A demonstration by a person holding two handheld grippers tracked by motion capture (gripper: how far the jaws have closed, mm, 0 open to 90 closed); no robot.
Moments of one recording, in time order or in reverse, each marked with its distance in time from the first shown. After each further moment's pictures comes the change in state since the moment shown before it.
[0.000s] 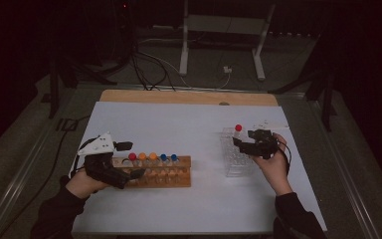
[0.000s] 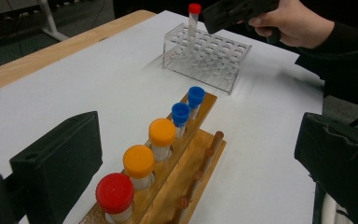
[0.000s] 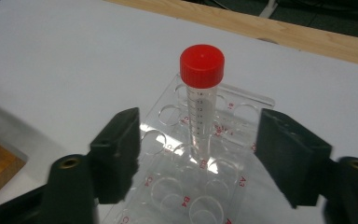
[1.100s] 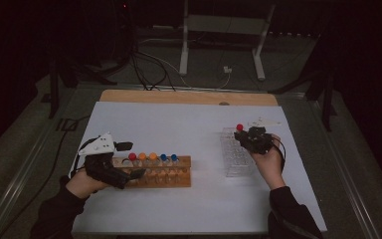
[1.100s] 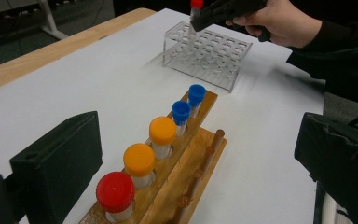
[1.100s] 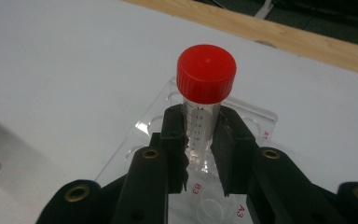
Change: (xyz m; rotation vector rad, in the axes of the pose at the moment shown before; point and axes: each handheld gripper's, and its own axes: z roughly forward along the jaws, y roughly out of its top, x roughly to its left) left arm 0.000 0.000 0.001 0.007 -0.001 0.000; right arm 0.000 0.006 0.016 0.011 -0.022 -0.041
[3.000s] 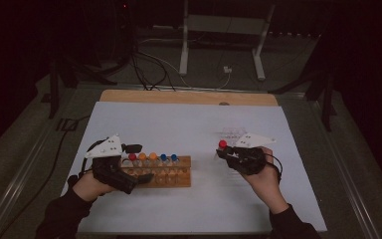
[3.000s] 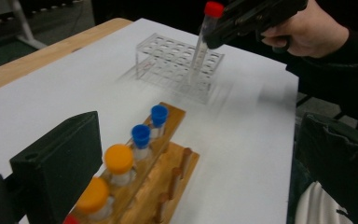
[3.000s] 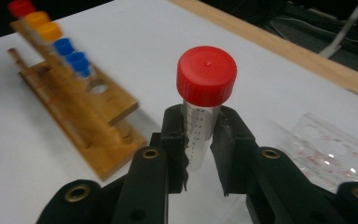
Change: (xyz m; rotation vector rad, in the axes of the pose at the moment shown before) left arm -0.023 0.015 0.011 -0.024 -0.081 0.027; right arm 0.088 0.006 -0.065 -0.049 0.222 -0.192
